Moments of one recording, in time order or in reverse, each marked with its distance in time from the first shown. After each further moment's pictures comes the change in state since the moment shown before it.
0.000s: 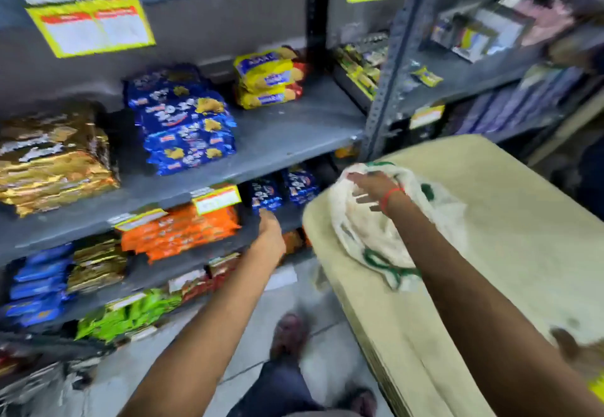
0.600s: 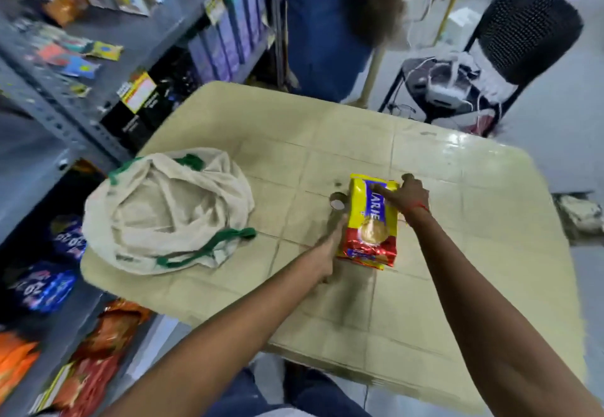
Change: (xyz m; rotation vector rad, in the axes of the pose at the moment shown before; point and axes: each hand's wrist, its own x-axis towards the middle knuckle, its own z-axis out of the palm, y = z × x) left_hand -0.251 -0.300 0.183 1.181 -0.987 -0.342; right_hand -0.220 0.353 -0.268 -0.065 0.907 0.584
